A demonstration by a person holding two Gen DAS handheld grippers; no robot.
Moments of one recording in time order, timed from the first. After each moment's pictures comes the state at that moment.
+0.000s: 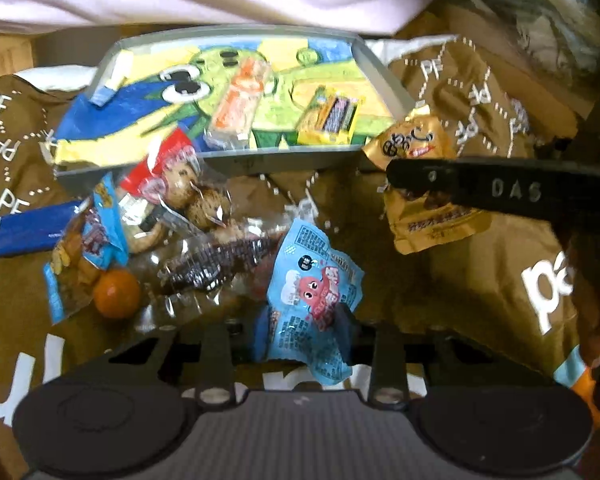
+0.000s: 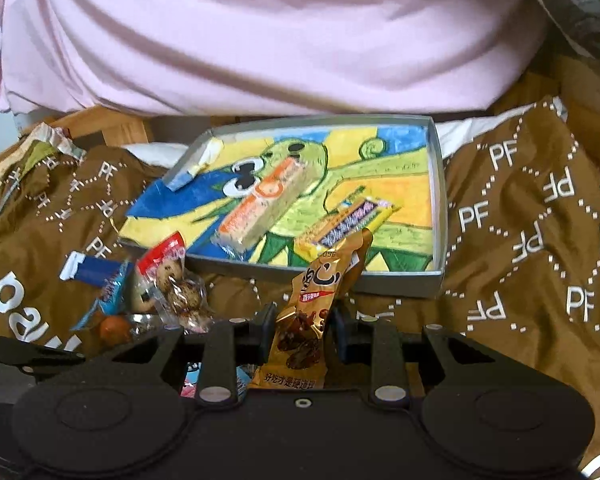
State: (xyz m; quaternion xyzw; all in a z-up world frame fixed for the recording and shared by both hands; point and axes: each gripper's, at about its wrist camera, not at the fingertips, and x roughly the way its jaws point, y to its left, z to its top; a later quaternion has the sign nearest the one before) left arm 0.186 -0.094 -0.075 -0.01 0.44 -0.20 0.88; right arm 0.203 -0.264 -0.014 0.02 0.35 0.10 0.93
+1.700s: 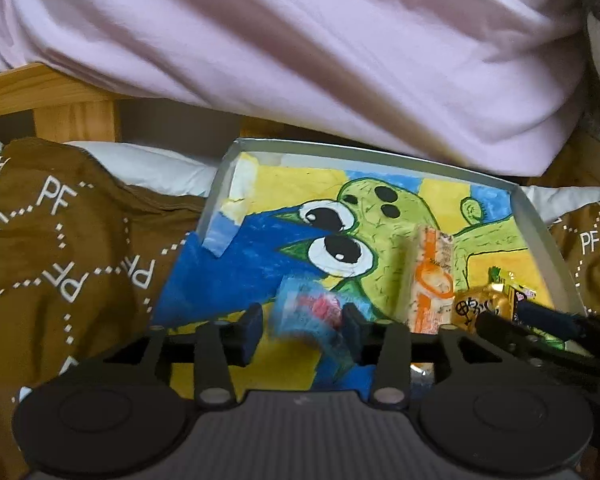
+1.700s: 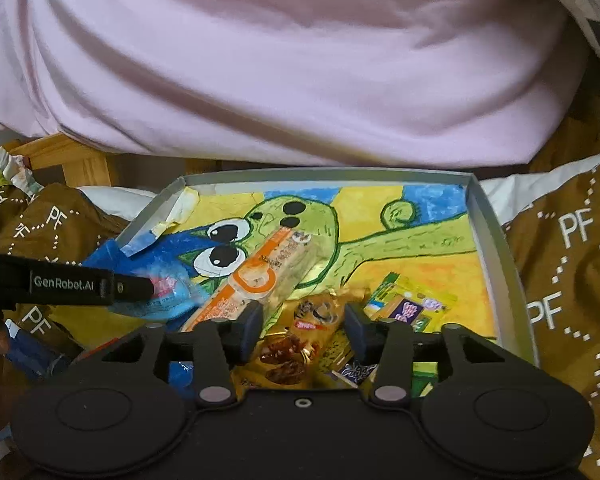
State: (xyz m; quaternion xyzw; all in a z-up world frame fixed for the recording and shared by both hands) left arm 0.334 -0.031 -0.066 -0.06 0.34 -0.07 0.94; right arm 0.307 -0.224 -0.048 0.00 0.27 0.07 0.96
